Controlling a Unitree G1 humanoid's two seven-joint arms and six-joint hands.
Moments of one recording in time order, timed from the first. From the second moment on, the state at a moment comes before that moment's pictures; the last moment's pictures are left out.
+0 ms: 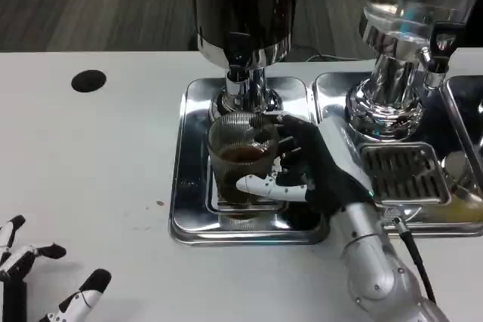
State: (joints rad) left arm 0.46 0.40 -0.01 0.20 0.71 -0.29 0.71; right arm -0.28 -0.04 0.28 0.40 -0.44 -0.07 -0.20
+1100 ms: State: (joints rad) left arm 0.37 0.39 -0.06 0.19 0.72 -0.28 0.67; right arm 0.03 -0.13 0.25 0.00 -0.48 -0.07 -0.15
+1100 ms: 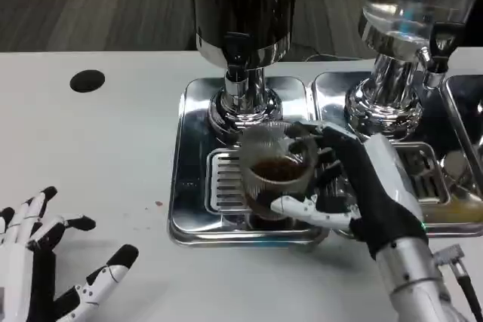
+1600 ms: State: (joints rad) left arm 0.35 0.39 -0.09 0.21 0.72 -0.26 0.66; right arm 0.23 -0.17 0.23 -0.12 -0.51 -0.09 -0.18
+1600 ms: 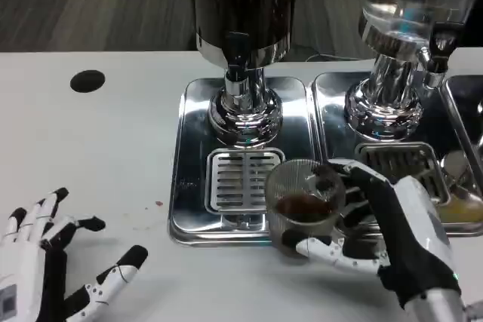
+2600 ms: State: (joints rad) left arm 0.35 0.39 -0.11 0.20 0.76 -0.23 0.66; right arm 0.40 -0.21 0.25 -0.09 -0.64 -0.28 -0.28
